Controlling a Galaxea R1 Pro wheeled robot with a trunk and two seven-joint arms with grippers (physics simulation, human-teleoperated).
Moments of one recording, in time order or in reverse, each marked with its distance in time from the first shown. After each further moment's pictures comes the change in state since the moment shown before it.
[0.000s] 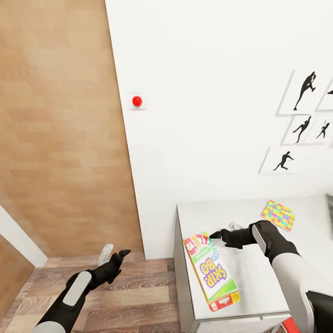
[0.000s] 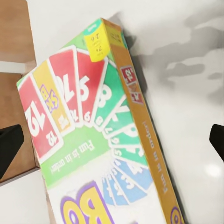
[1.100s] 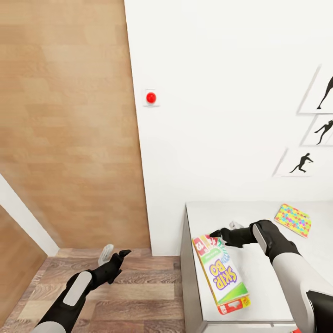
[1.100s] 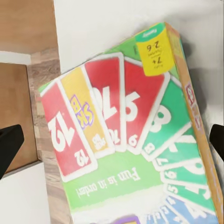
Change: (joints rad) left arm 0.000 -0.001 -0.002 0.000 0.001 0.000 0.001; right arm -0.001 -0.002 -0.008 -0.006 -0.004 -0.003 0.008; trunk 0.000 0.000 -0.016
